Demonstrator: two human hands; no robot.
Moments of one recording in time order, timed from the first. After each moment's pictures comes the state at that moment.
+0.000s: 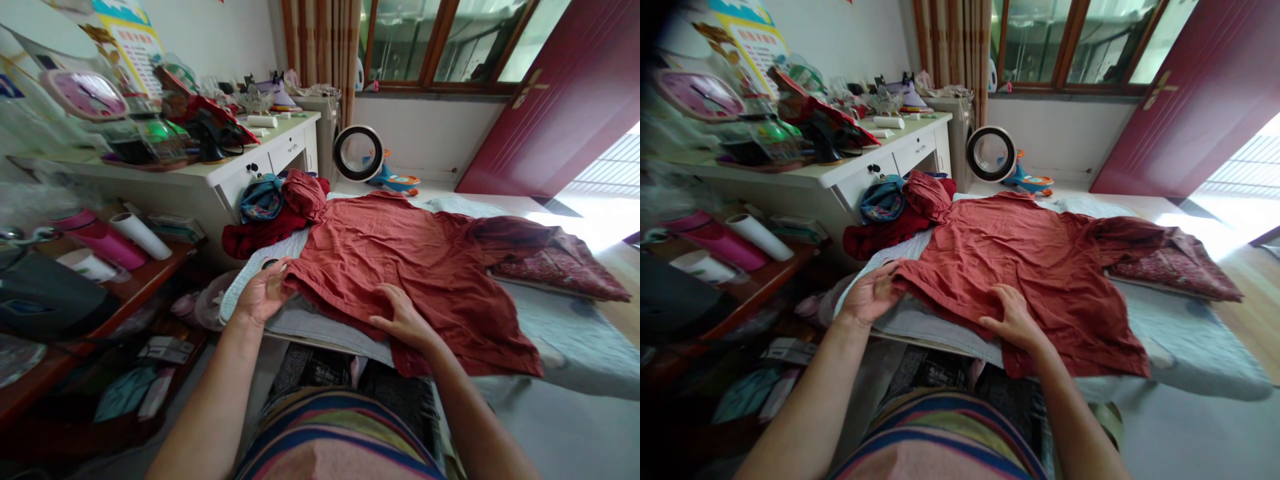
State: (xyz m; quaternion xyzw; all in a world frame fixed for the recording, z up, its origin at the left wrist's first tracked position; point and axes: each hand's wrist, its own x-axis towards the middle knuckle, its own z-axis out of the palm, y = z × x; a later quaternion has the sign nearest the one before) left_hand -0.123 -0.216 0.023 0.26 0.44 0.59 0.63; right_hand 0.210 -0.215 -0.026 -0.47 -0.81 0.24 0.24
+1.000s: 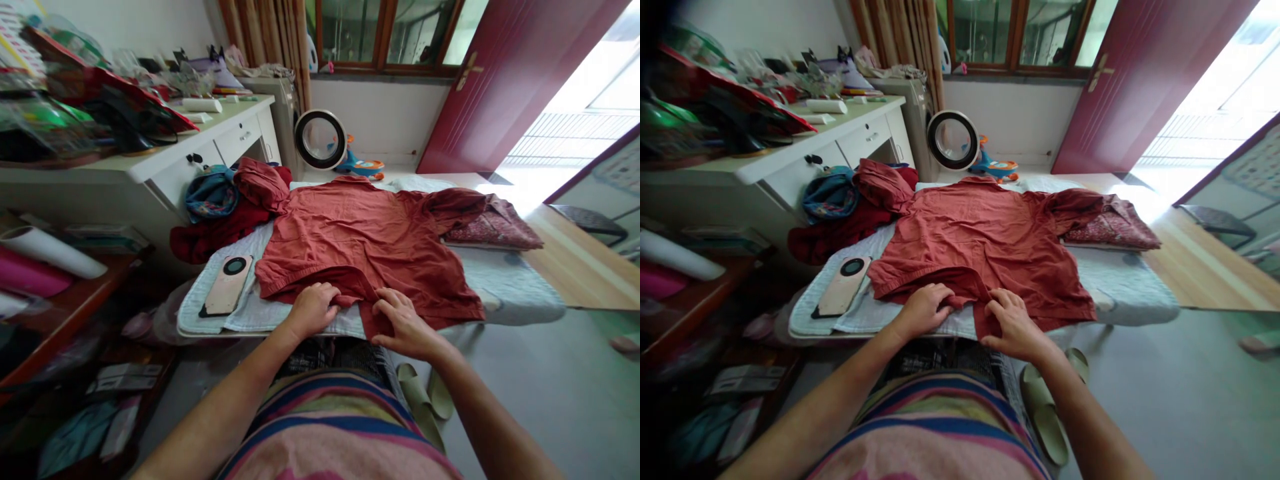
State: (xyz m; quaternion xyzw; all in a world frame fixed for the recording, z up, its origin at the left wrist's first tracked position) left_hand 0.013 -0.237 -0.015 0.86 0.46 0.13 0.15; right_hand 0.265 -0.289 -0.019 -0.50 -0.83 0.18 0.16
